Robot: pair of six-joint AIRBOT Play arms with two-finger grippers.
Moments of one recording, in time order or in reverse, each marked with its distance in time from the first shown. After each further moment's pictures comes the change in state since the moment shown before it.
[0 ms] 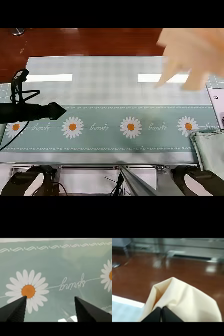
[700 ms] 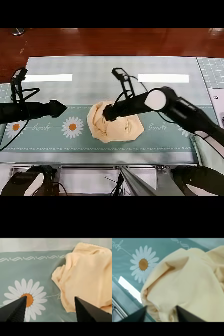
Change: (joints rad) left arm -0.004 0.004 -0.021 -0.022 0.074 0.000; right arm 0.600 -0.223 -0.843 0.259 -0.287 0.107
